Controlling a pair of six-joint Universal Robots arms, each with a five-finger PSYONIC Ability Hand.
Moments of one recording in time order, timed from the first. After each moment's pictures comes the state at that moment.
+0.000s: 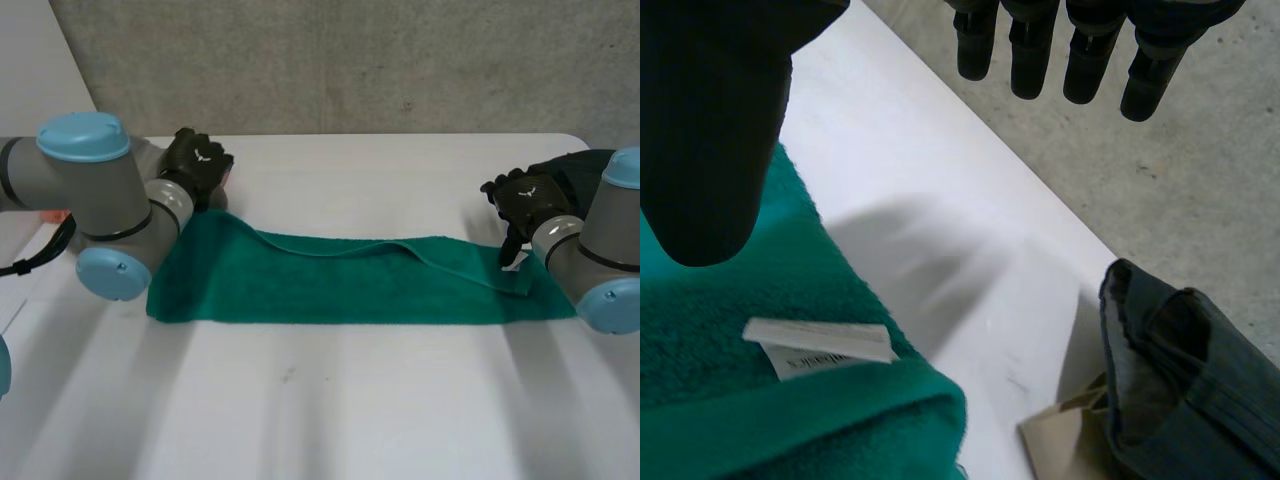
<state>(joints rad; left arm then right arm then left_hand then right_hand) 4.34 -2.33 -0.97 3.19 -1.49 3.94 1.76 -0.87 1.24 -0.11 1.45 2.62 0.95 0.96 0.96 0.96 0.77 0.22 0.21 0.21 0.21 0.05</state>
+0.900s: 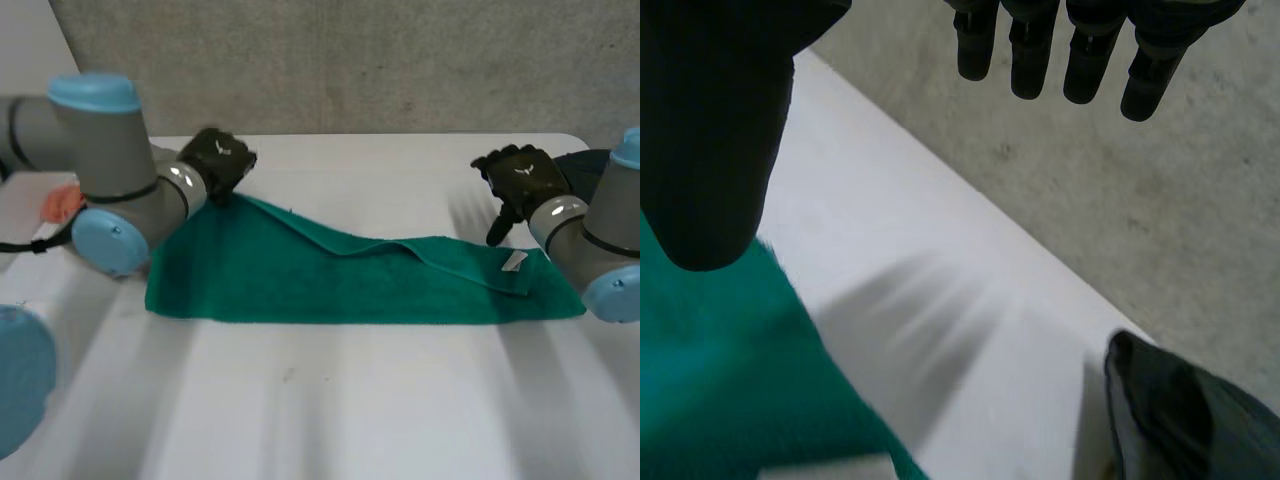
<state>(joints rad) 4.31 -2.42 -0.65 2.84 -1.42 3.82 1.79 -0.94 1.21 -0.09 1.41 2.74 1.15 1.19 1.19 1.19 0.99 0.22 0.21 0.21 0.21 0.05</state>
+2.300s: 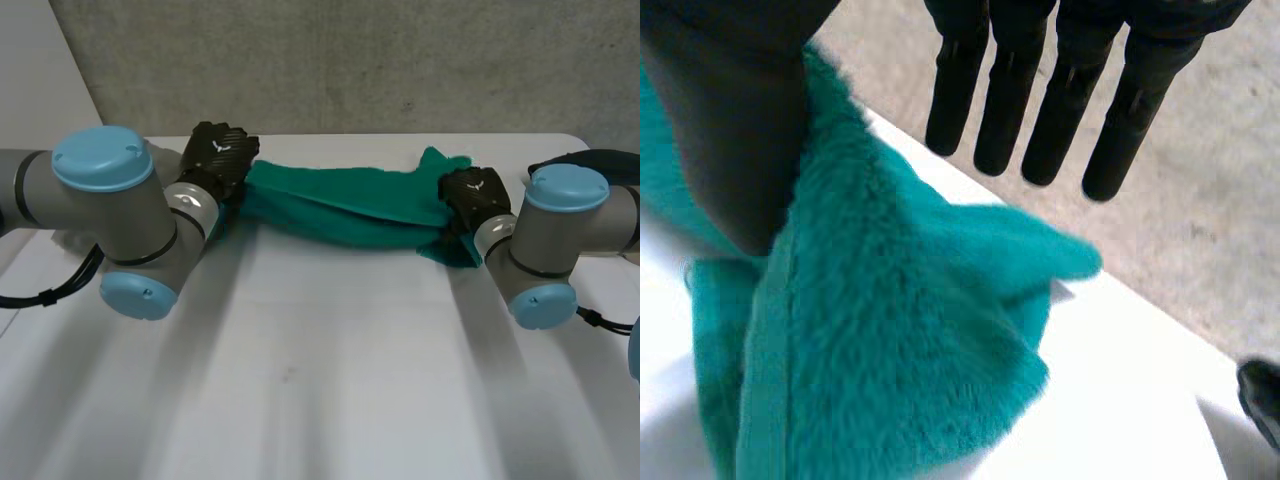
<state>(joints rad) 4.25 -2.23 -1.13 3.37 -1.54 3.59 1.89 -0.69 1.05 -0.22 1.50 2.85 1.16 1.20 1.19 1.20 0.99 0.63 0.63 0.63 0.62 0.43</state>
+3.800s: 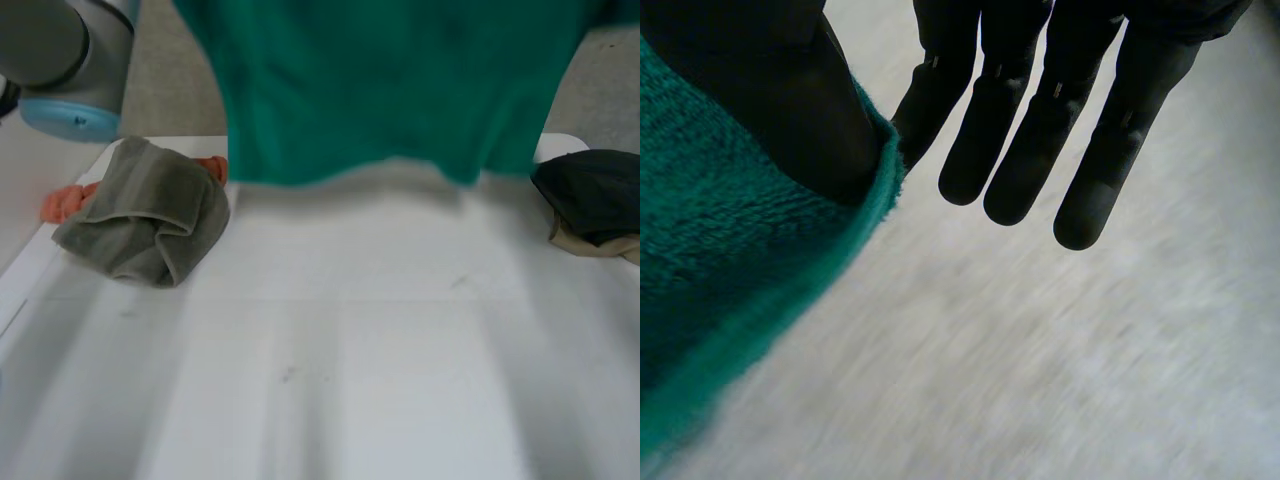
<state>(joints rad) 4.32 -2.29 -0.36 3.33 -1.51 3.43 1.70 -0.88 0.52 -0.39 1.55 2.68 1.16 1.20 1.19 1.20 0.99 1.14 1.18 1.18 1.20 0.96</state>
